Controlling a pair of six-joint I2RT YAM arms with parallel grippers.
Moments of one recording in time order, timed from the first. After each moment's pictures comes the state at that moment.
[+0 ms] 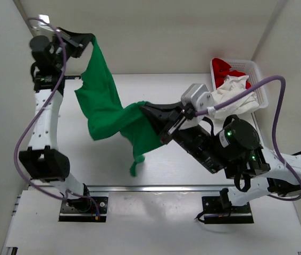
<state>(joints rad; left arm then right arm) 0.08 1.58 1.79 -0.03 0.46 -1.04 1.63 1.26 1.78 -0.11 0.70 -0.30</state>
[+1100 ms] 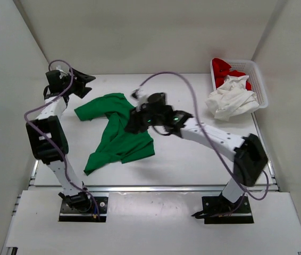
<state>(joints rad) 0.24 1.96 1.49 0.05 0.62 -0.99 0.94 1.74 1.45 -0.20 -0.35 0.34</state>
